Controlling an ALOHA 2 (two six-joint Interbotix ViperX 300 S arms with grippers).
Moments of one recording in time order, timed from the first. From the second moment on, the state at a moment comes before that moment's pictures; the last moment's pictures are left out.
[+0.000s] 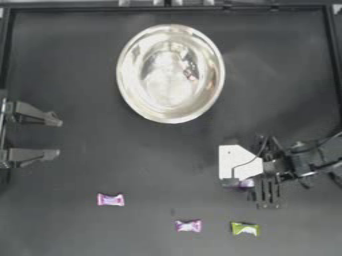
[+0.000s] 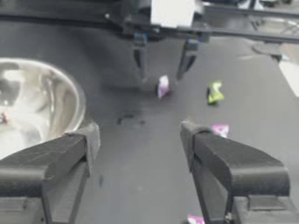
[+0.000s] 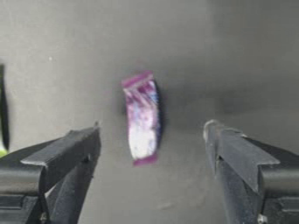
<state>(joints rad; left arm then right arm) 0.07 -1.09 1.24 -0.08 -0.03 0.01 0.14 -0.07 0.81 -0.08 0.59 0.29</state>
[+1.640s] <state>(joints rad) 0.07 -1.09 1.24 -0.10 -0.01 0.01 0.02 -0.37 0.77 -0.27 0.50 0.36</state>
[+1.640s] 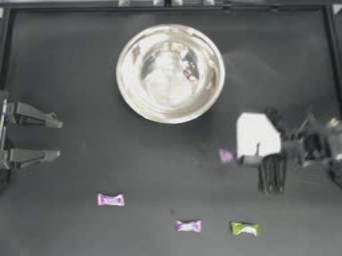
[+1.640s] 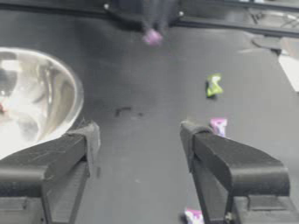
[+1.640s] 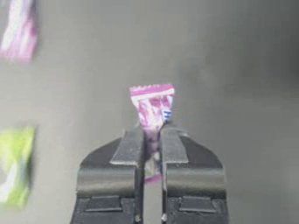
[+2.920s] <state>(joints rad) 0.10 -1.05 1.24 -0.10 -0.01 0.01 -0.47 0.12 0.53 -0.52 0.03 0.35</state>
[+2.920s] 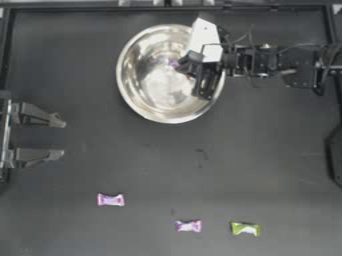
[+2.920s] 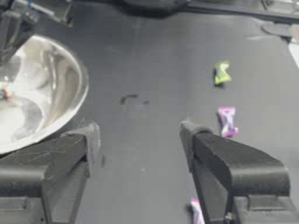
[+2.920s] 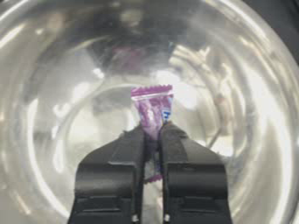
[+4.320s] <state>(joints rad) 0.10 -1.05 1.24 -0.10 -0.01 0.01 -0.11 -0.69 1.04 -0.31 -0.23 0.36</state>
